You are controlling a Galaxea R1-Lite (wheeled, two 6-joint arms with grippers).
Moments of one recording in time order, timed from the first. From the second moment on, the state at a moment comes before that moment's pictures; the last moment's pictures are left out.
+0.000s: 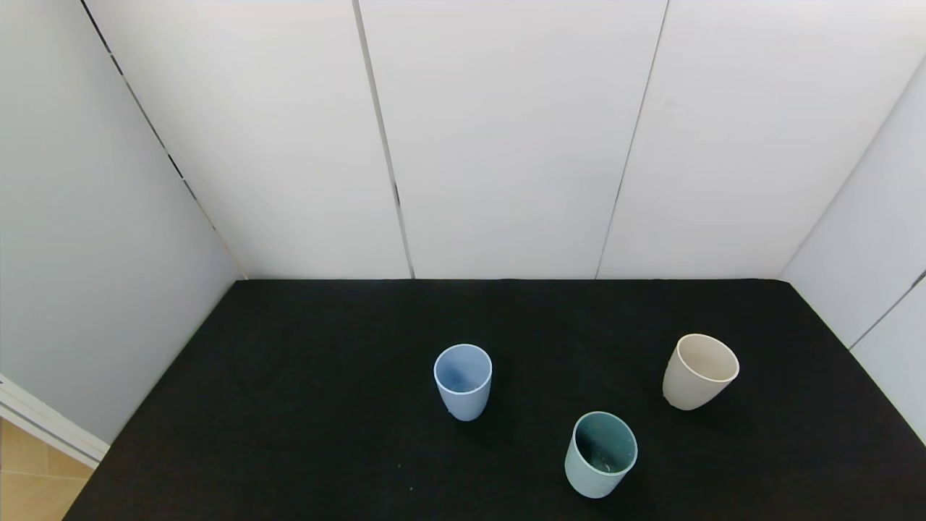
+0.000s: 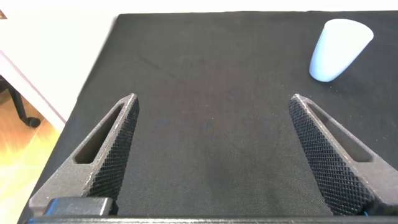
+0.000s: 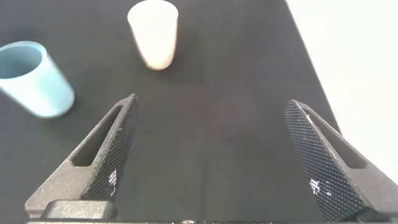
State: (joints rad) left arm 0.00 0.00 0.00 -0.01 0.01 -0.01; right arm -0.02 0.30 -0.01 -0.16 -0.02 -0.02
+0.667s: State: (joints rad) left arm 0.00 0.00 0.00 -0.01 0.01 -0.01; right arm 0.00 0.01 0.00 -0.01 0.00 0.01
